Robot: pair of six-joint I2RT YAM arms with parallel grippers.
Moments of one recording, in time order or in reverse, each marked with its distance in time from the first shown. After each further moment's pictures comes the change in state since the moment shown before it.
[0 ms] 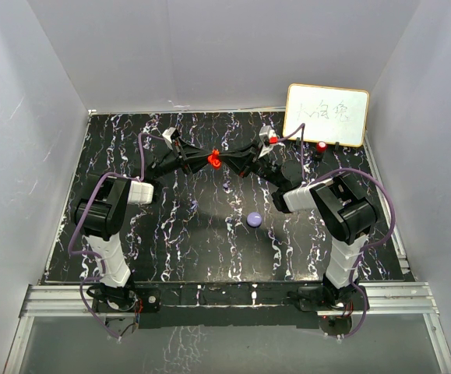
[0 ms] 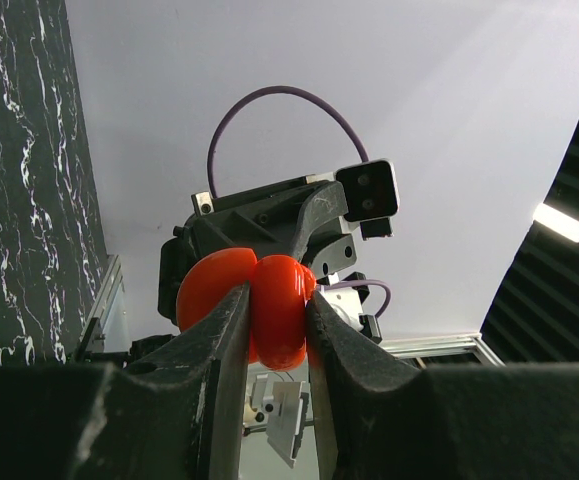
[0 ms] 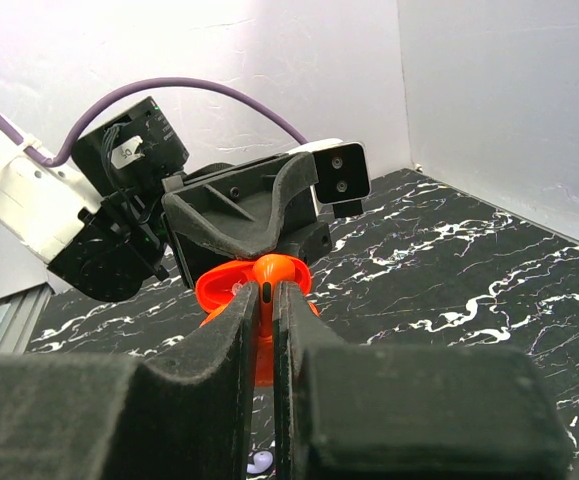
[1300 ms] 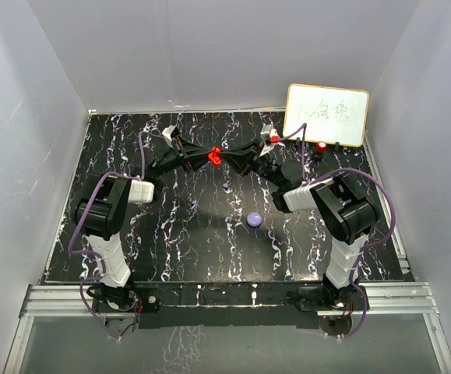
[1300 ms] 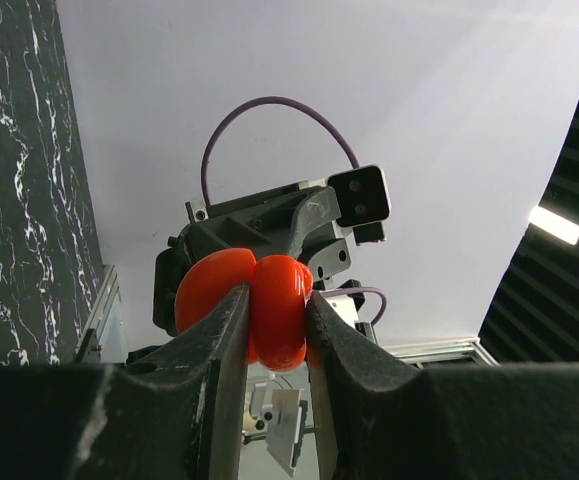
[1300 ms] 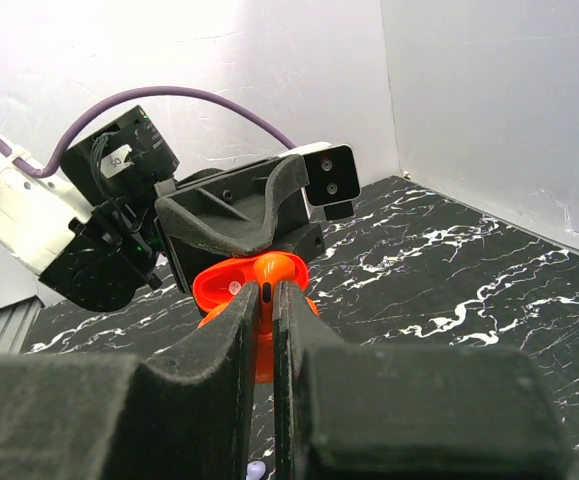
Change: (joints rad) left arm -0.004 0.003 0.018 0.000 -0.023 -0.004; right arm 0.000 0.000 0.003 0.002 0.031 0.002
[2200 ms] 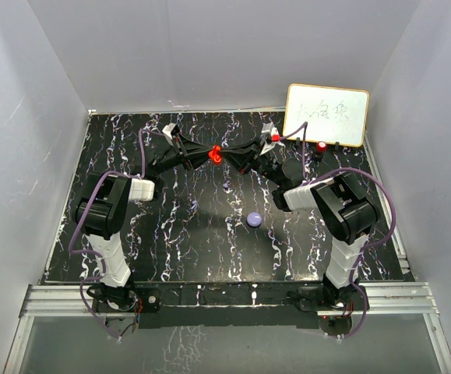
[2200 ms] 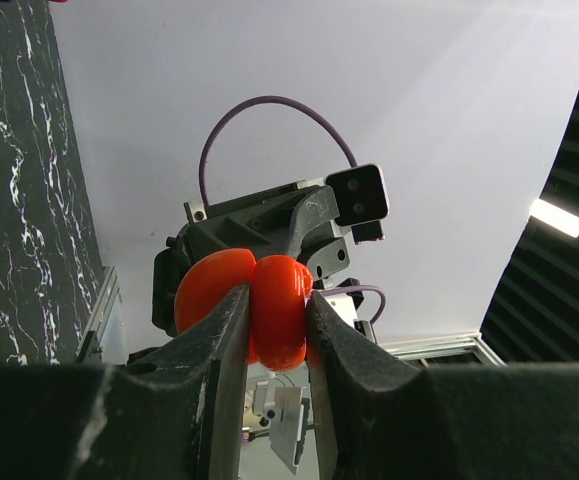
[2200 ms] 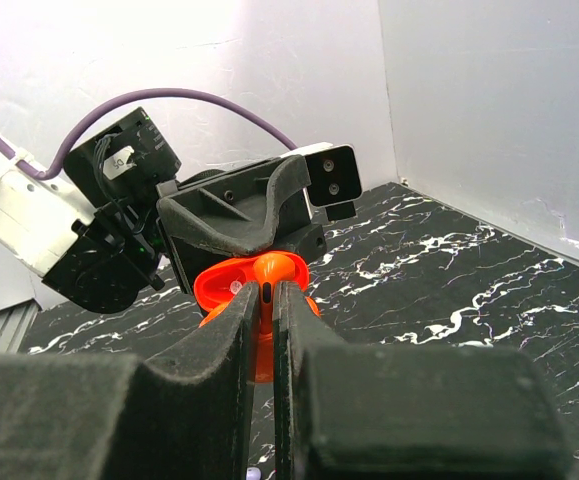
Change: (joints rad) left arm 0.000 0.009 0.027 0.000 0.004 -0.002; right arm -0.003 0.000 0.013 0.000 -0.006 0.001
